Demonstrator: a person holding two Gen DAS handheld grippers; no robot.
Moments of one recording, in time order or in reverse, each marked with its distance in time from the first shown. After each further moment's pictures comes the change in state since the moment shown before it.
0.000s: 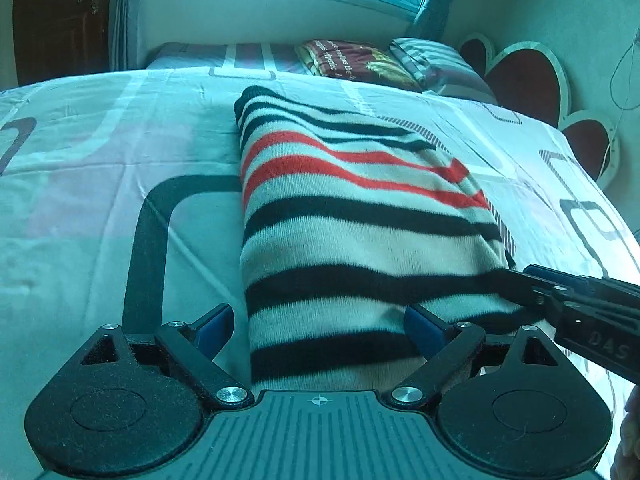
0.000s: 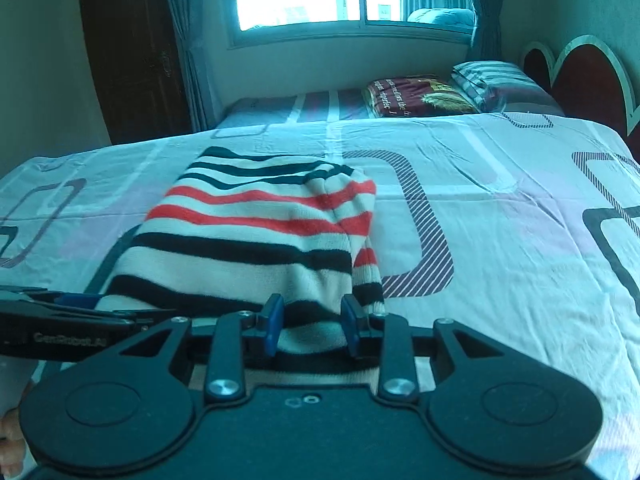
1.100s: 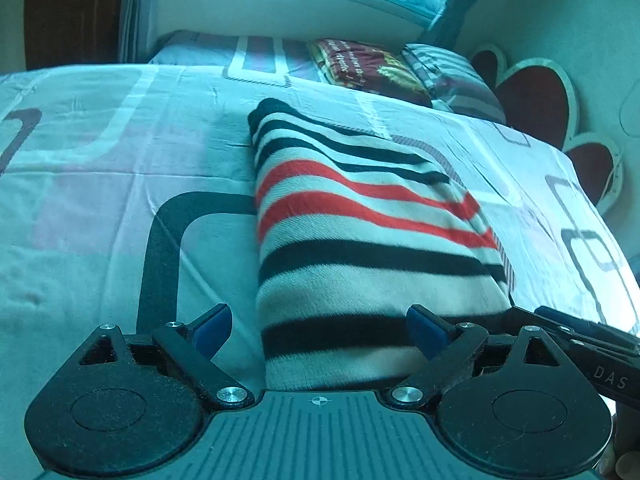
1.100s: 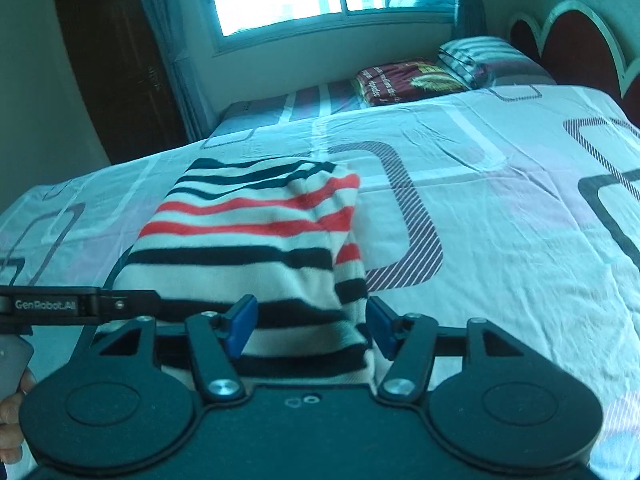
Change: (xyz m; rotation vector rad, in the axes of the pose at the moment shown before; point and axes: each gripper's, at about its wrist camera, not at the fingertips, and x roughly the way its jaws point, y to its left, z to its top) left arm 0.003 0.018 0.031 -0.086 0.019 -0.018; right arm 0.012 -0.028 0.014 0.125 0.027 0.022
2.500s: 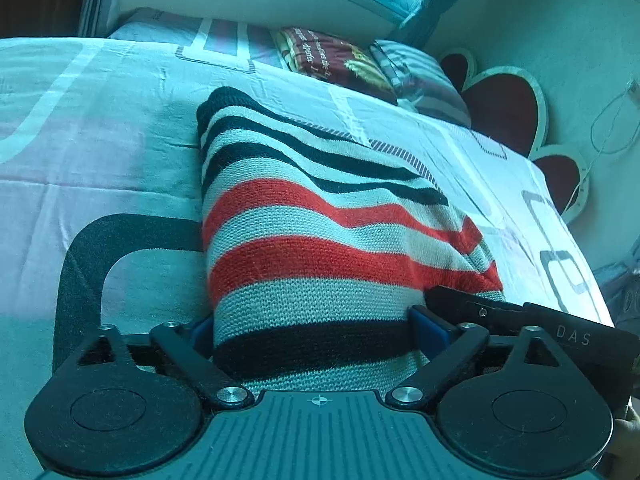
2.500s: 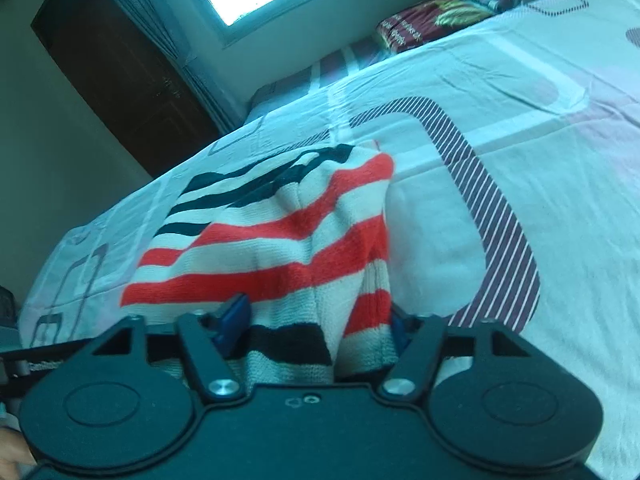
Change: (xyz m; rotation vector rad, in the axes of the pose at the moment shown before) left arm 0.068 0.004 0.029 -0.034 0.019 -0.170; right arm 0.087 -0.030 0.030 0.205 0.108 0.249
